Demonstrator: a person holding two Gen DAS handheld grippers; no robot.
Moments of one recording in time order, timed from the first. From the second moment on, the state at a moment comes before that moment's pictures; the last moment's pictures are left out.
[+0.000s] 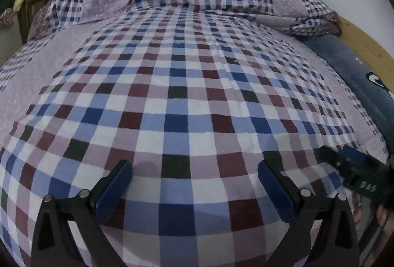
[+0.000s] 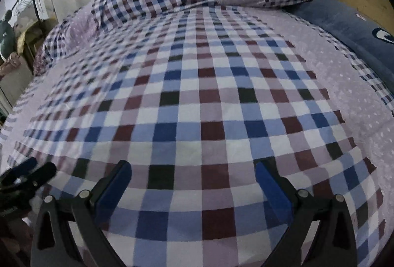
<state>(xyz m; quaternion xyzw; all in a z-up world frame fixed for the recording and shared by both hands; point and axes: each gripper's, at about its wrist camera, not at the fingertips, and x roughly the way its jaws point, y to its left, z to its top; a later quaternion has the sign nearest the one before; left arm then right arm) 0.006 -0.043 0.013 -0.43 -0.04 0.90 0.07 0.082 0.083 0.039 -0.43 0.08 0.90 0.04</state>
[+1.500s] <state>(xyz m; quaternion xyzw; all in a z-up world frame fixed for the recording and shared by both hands) 0.002 -0.022 0.000 -0.44 0.01 0.90 0.04 0.081 0.075 0.028 -0.44 0.04 0.89 0.04</state>
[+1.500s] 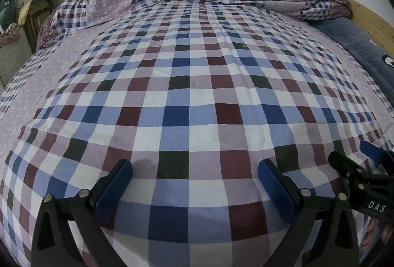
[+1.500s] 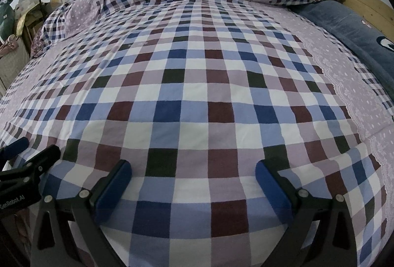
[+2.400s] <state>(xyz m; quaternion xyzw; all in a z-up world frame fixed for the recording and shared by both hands) 0.003 -0.023 -0.001 -0.44 0.01 0.90 0.03 0.081 0.079 0.028 -0.44 0.04 0.89 0.04</state>
